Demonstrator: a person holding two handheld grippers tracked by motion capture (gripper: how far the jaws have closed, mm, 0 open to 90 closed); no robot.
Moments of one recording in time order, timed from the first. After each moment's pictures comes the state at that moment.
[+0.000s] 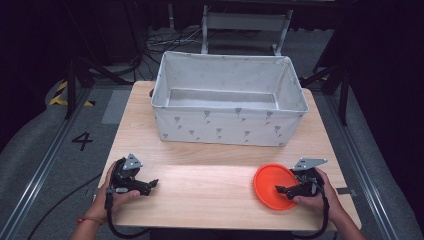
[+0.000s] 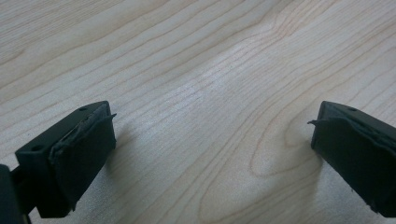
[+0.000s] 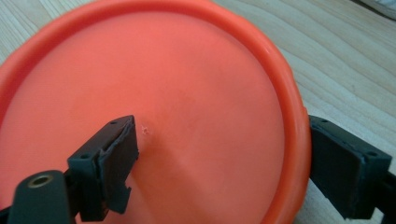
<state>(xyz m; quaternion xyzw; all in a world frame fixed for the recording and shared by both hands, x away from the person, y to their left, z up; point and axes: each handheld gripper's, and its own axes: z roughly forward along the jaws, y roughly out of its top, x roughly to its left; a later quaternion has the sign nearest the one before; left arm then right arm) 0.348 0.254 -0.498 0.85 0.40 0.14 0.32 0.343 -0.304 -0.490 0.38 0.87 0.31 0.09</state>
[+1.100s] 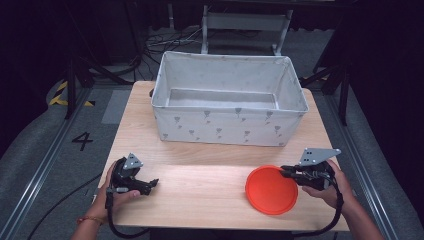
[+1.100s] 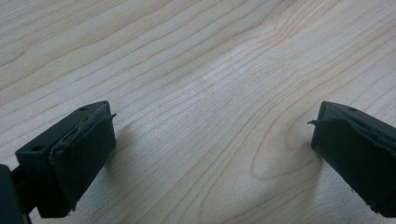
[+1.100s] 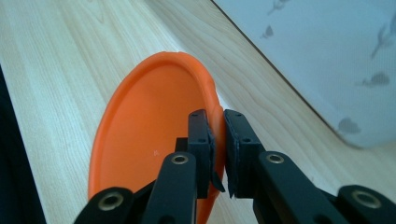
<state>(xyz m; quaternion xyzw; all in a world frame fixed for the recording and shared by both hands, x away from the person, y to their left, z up) 0.349 0.253 -0.498 0.85 0.40 0.14 0.32 0.329 -0.281 -0.394 0.25 0.90 0.34 0.13</state>
